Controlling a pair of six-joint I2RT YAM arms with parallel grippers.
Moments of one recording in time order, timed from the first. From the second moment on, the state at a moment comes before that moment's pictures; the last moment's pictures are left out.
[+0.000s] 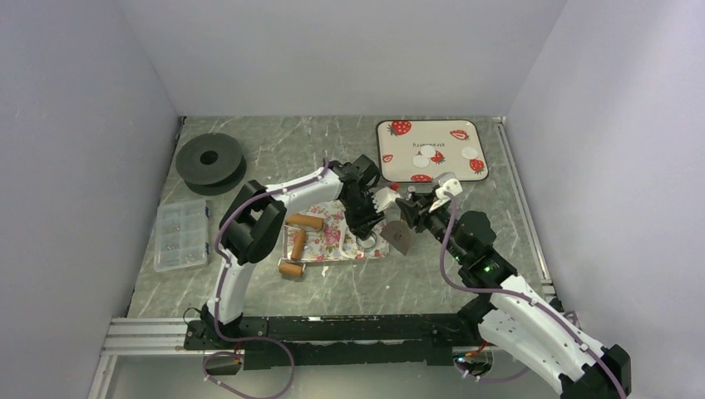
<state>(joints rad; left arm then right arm) -0.78 2.12 1.65 -0.78 0.45 0.50 0.59 0.67 0.45 0.22 -0.01 0.06</state>
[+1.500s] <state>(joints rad) -0.73 2.12 1.64 -0.81 0.55 0.44 0.75 0.77 0.55 0.16 -0.41 -0.42</state>
